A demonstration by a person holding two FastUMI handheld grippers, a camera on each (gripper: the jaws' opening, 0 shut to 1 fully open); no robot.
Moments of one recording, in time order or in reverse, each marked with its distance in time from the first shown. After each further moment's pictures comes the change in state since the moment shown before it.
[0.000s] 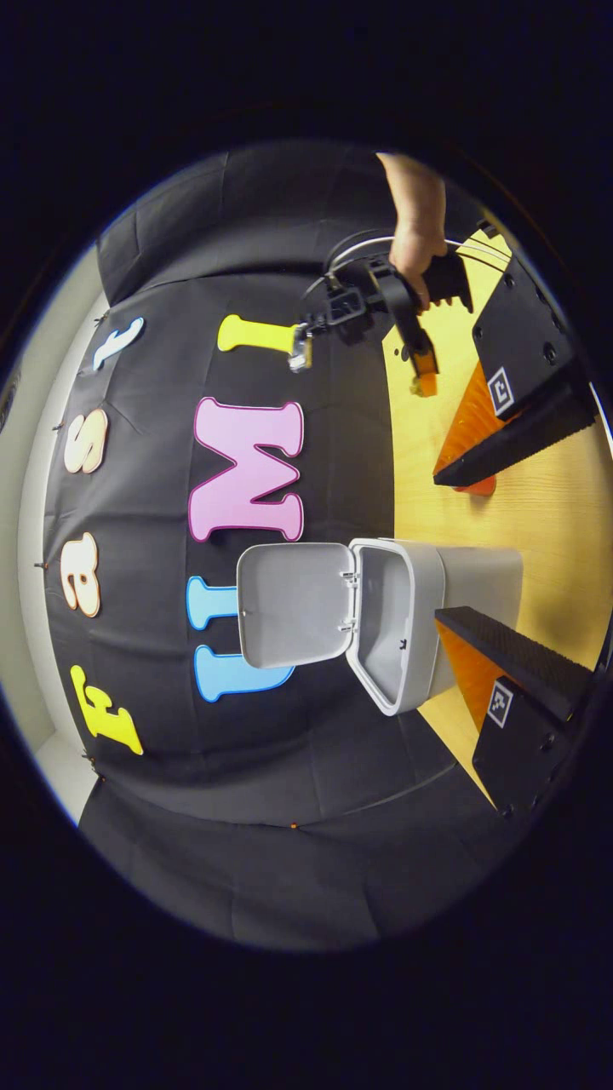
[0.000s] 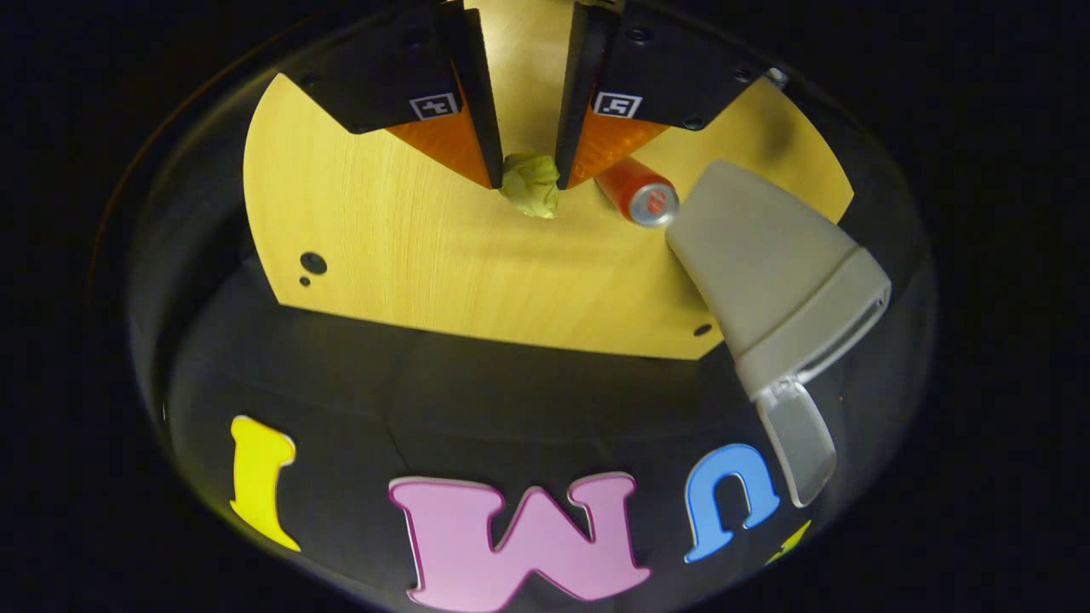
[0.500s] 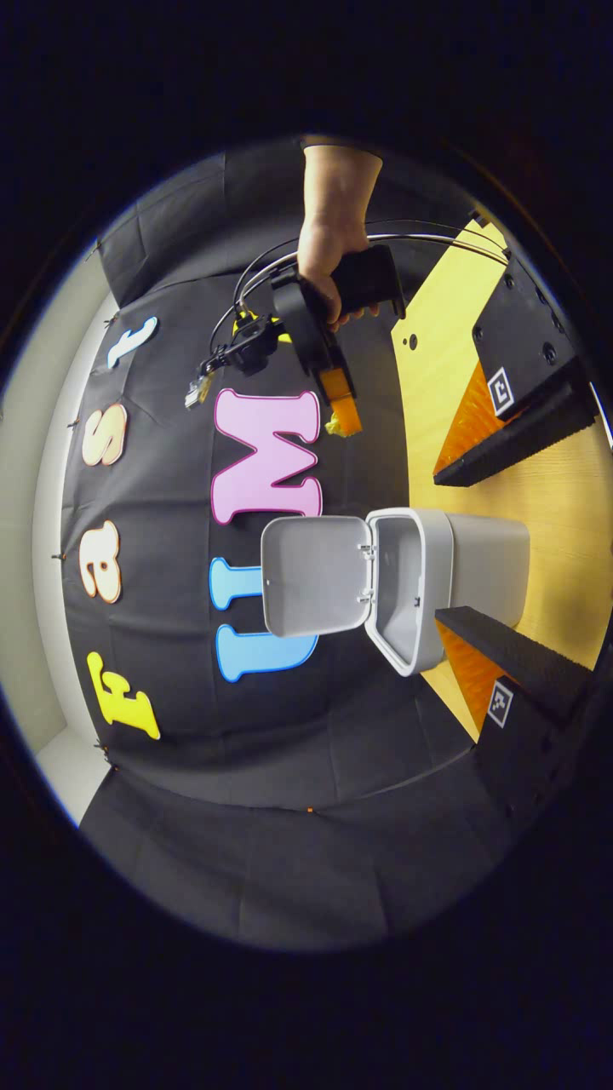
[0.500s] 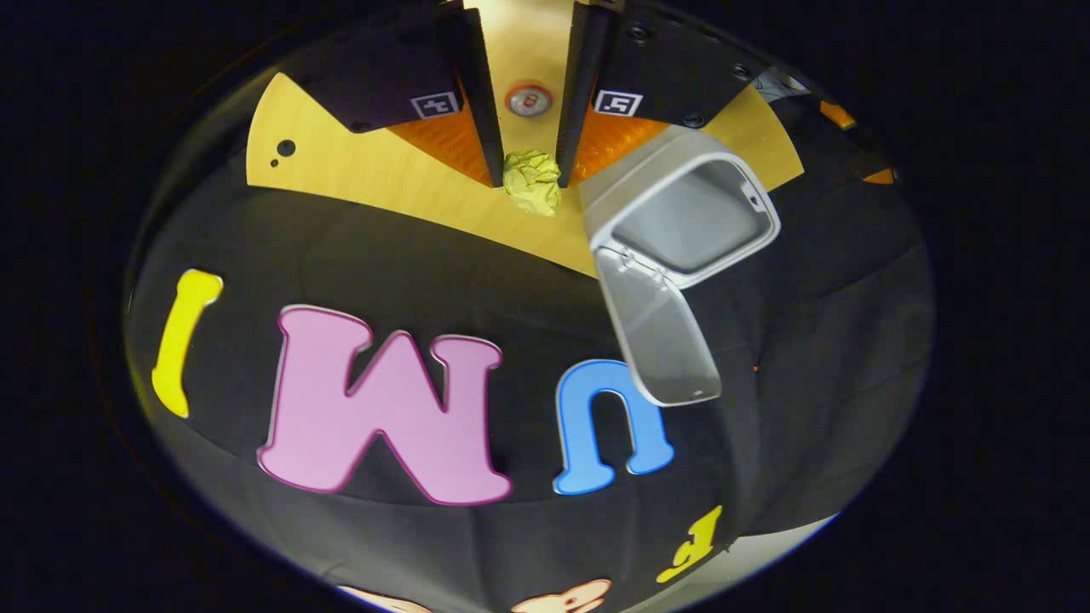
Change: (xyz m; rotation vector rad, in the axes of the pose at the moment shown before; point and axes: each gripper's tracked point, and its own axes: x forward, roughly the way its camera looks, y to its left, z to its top) left arm -0.025 0.049 0.011 -0.016 -0.061 0.036; right arm -0.055 0.151 0.135 -0.181 -0.210 0.222
